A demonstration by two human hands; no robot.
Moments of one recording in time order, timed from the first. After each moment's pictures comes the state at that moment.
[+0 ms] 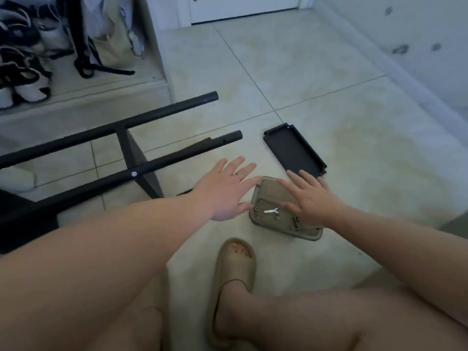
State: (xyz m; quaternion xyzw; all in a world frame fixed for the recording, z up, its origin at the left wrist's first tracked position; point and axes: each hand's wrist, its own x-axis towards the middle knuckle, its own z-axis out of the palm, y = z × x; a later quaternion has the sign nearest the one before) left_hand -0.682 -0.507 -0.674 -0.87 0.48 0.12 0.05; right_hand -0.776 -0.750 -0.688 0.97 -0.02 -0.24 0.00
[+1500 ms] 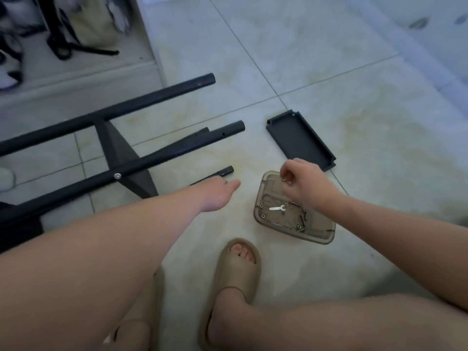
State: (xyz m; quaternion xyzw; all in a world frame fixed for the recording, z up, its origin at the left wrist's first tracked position) left_hand -0.651 -0.509 -0.706 -0.86 0.10 0.44 -0.25; right_hand -0.724 -0.734 -0.707 0.97 -0.04 -0.06 -0.24
